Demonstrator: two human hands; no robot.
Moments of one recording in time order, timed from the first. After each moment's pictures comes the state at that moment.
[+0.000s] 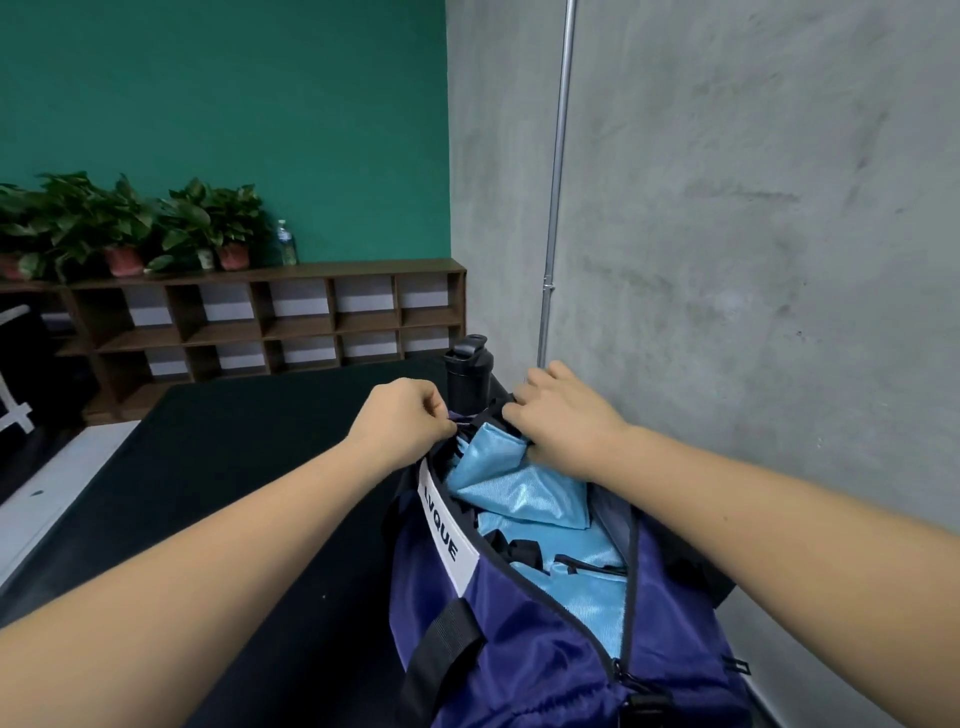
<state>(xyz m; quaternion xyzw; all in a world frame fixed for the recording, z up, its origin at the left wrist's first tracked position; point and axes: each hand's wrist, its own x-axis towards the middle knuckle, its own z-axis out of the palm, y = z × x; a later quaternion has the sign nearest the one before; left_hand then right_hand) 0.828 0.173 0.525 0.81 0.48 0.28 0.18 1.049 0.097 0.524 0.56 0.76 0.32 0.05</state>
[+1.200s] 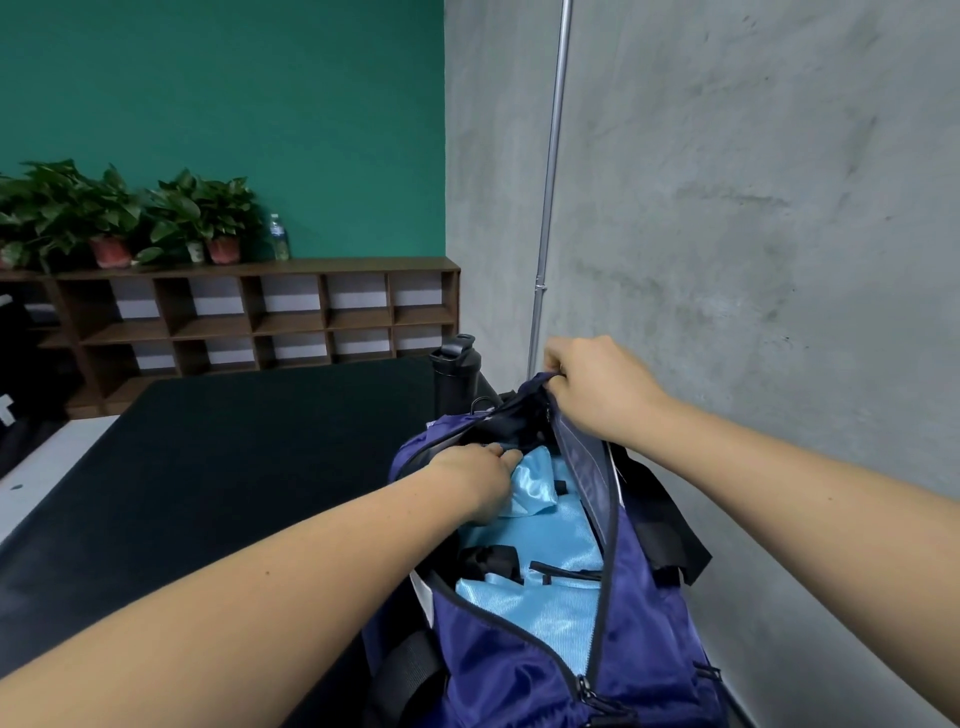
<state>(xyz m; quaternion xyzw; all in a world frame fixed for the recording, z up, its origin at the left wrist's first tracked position) 0.927 0.156 0.470 0.93 0.34 -0.11 -0.06 1.070 0.063 0.577 0.74 0.63 0.13 -0.19</state>
